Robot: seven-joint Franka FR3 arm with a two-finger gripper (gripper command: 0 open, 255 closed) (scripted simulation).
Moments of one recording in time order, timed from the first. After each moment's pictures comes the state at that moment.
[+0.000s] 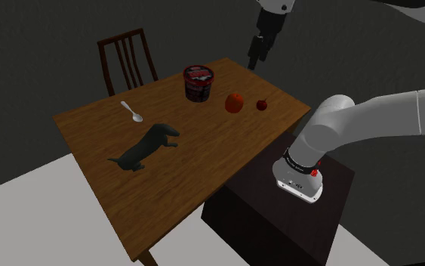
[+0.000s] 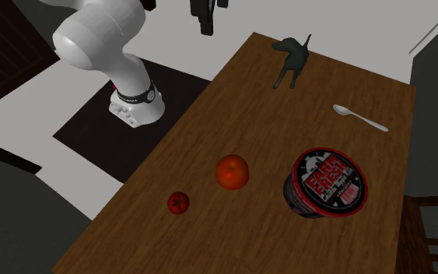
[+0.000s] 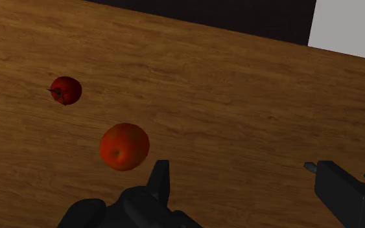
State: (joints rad) arm 0.00 -0.82 0.04 -2.44 0.06 1.61 -0.08
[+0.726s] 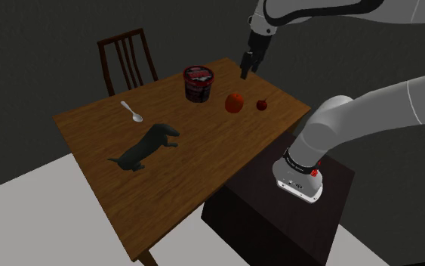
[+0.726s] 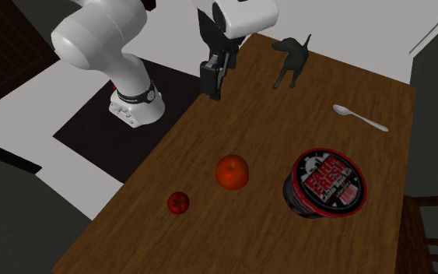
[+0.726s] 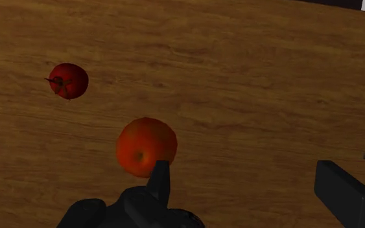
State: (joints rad) arm -0.06 -0.65 -0.08 -2.55 0.02 1.88 -0.18
